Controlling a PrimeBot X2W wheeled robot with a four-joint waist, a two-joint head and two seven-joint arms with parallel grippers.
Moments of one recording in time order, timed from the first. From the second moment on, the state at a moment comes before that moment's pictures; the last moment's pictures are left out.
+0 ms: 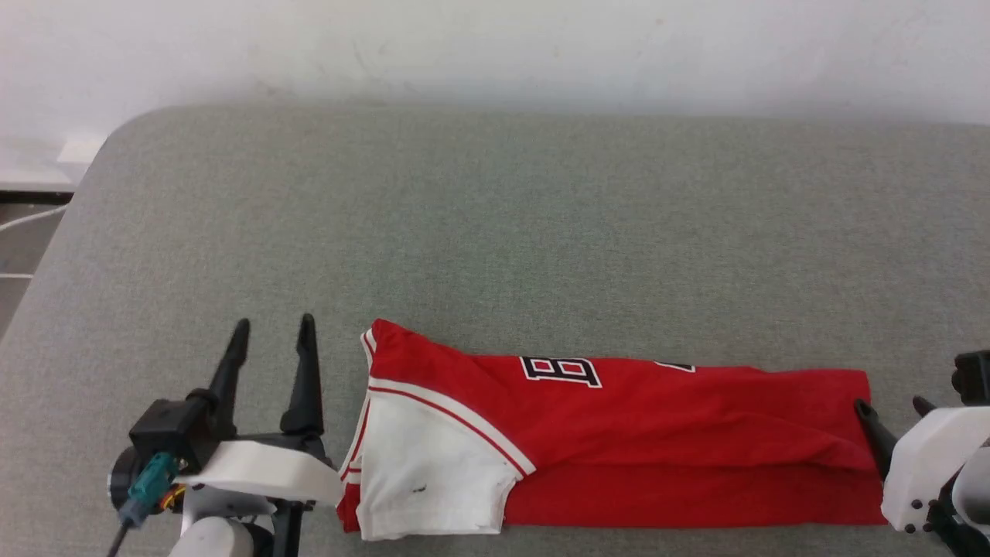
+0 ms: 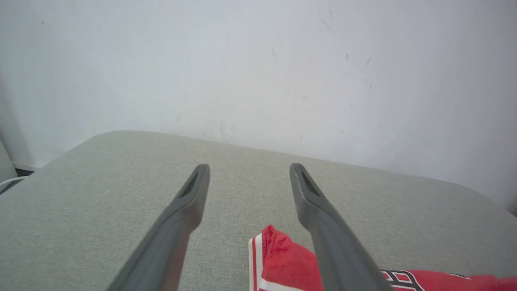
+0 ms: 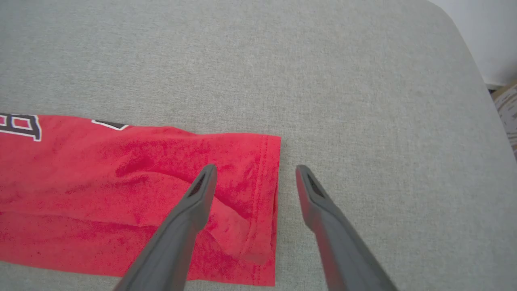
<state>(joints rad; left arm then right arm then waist) -0.08 0.34 -0.30 0.02 -0.57 0.21 -0.26 0.00 -0.26 -0.15 -0.02 0.25 0.13 0.58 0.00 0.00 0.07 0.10</state>
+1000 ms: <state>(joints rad) -0.02 0.15 -0.14 0.00 -0.11 0.05 -0.26 -0.06 -0.16 -0.25 0.26 0.27 0.13 0.54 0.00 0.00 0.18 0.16</state>
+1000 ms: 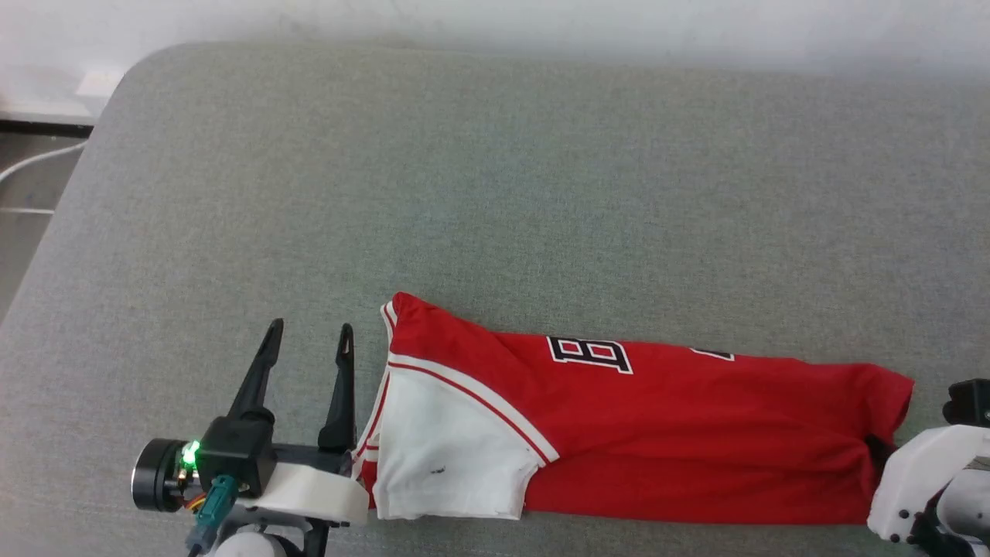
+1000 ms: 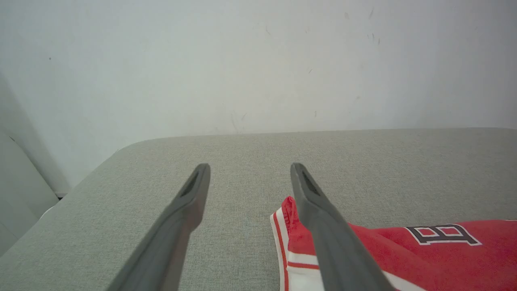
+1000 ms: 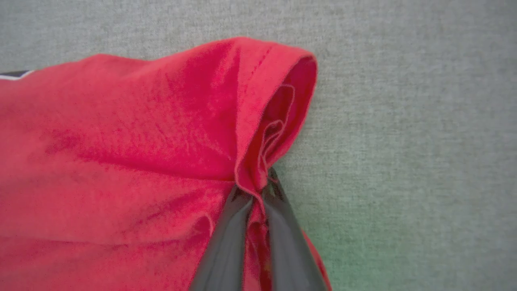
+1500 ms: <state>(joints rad) -0.01 0.11 -0.10 0.01 -0.09 0.01 -0.26 -0.05 -0.28 -0.41 0.27 0.15 0.13 0.50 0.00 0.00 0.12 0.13</state>
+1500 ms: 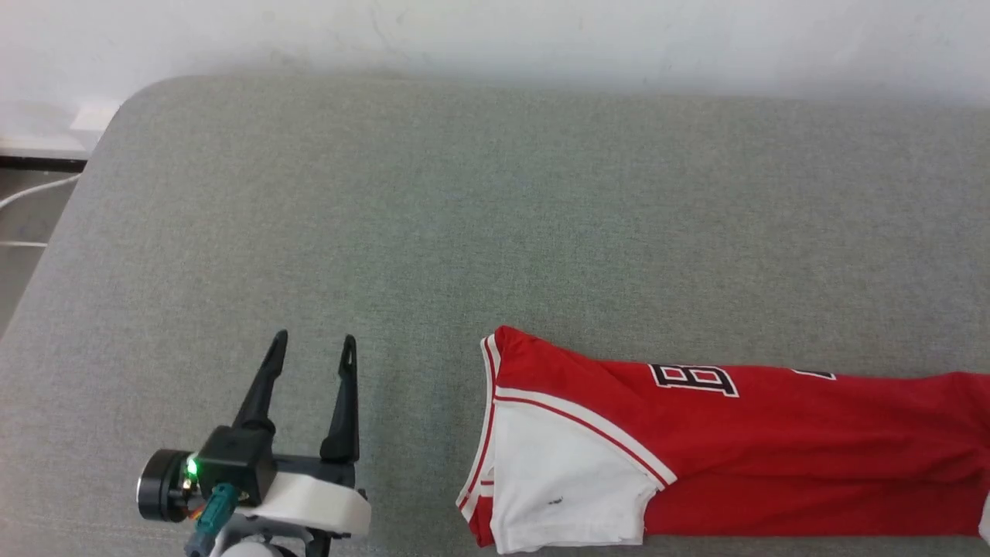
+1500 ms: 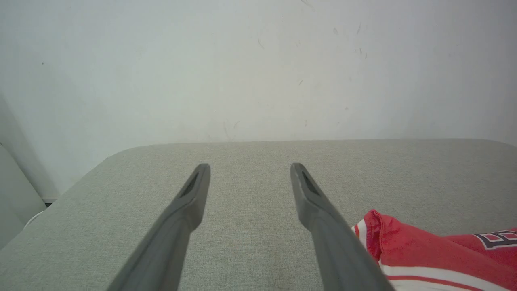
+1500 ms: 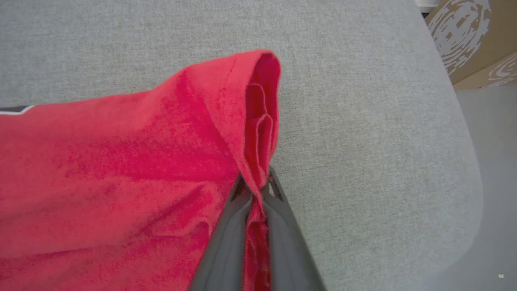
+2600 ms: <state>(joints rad) 0.04 0.07 -0.06 0.05 -0.07 -0.04 -0.26 -0.01 -0.08 0.13 -0.05 0.49 0.13 0.66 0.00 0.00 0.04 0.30</state>
